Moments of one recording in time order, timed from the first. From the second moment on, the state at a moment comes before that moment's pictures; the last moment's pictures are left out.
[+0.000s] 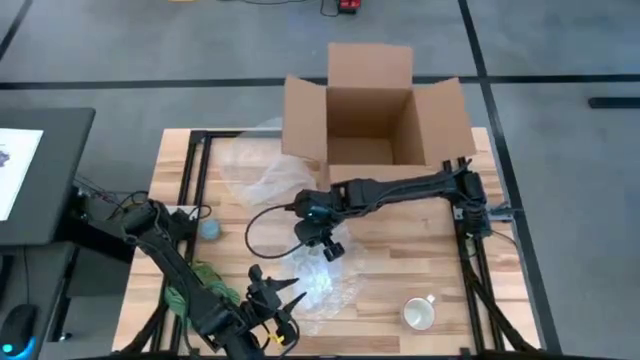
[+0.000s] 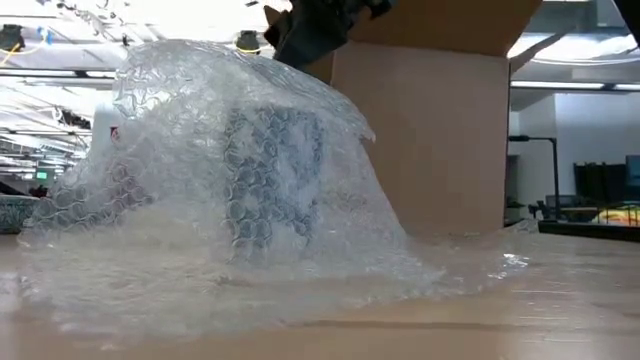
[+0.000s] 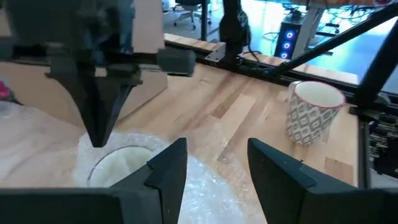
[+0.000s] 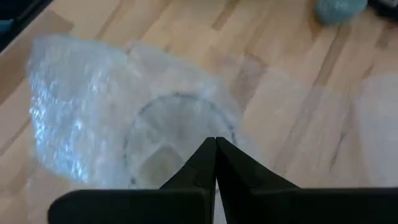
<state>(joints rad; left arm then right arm) -0.85 1.85 1.57 -0.88 -1.23 -1.19 0.07 2.02 1.83 -0.73 -0.21 -0.49</state>
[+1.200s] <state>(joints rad) -0.82 1.85 1.57 -1.03 -1.21 -1.31 0.12 2.02 1.81 -0.79 -0.27 -0.58</state>
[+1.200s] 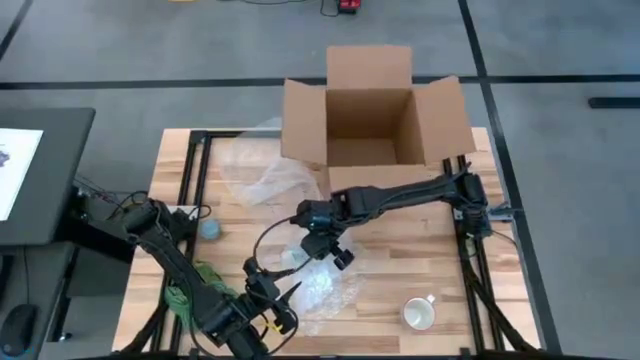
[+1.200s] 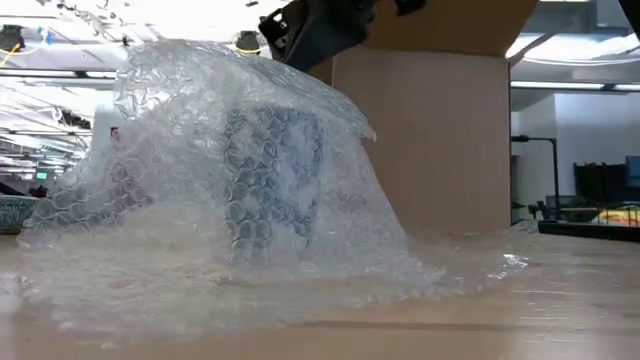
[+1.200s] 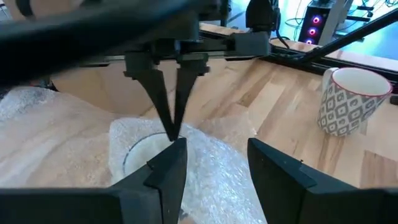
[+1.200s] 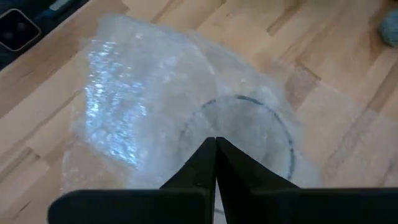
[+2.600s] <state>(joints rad) -0.82 1.85 1.57 -0.98 -1.20 -1.29 0.08 2.14 1.91 -0.81 -0.38 -0.50</state>
